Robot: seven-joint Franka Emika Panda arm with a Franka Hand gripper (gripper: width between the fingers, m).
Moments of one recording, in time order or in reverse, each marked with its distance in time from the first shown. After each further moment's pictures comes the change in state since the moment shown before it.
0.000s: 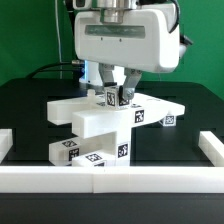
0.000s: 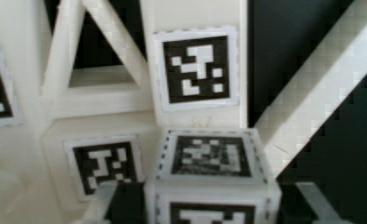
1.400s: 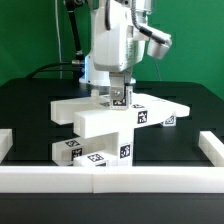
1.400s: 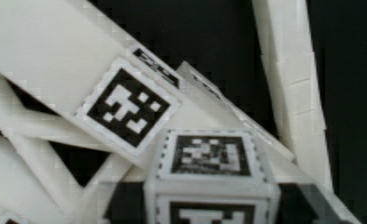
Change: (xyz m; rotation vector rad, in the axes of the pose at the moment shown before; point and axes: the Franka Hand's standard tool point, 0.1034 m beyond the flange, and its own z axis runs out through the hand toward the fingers) arm -0.004 -0.003 0.000 0.009 -0.021 0.854
